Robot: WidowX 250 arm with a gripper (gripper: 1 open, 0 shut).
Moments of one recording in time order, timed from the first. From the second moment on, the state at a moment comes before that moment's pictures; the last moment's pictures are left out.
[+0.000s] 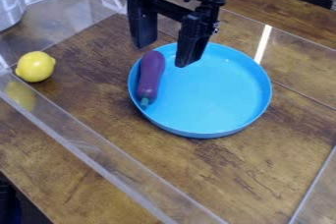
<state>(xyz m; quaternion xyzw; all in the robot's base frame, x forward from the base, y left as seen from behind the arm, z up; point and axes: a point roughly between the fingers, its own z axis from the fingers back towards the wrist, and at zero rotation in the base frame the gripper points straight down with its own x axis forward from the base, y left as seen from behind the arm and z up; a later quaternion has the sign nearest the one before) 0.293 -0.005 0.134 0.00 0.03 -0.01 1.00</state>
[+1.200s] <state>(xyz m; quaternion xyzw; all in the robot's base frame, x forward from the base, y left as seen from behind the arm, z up) 0.299 0.006 0.087 0.01 0.07 0.00 1.00</state>
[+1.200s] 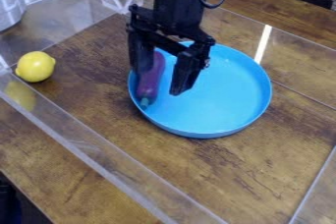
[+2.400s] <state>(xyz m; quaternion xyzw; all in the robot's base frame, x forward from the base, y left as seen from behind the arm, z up) 0.308 0.022 0.067 0.02 0.07 0.01 1.00</state>
